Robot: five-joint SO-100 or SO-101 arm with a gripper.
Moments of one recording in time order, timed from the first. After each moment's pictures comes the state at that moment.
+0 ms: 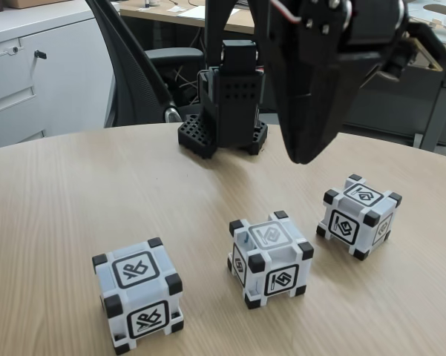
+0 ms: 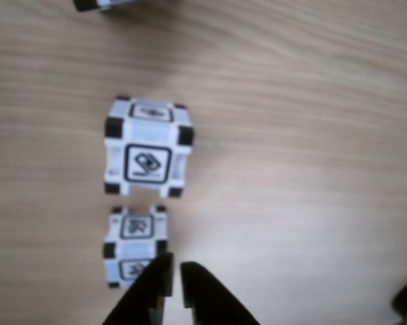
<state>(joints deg) -0.8 88.4 72.0 101.0 -14.7</state>
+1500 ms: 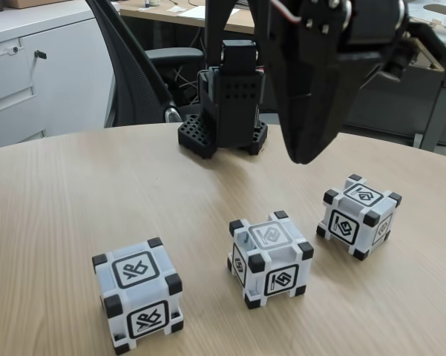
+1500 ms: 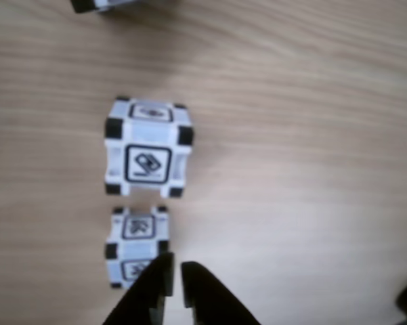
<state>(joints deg) -0.9 88.4 72.0 101.0 -13.6</state>
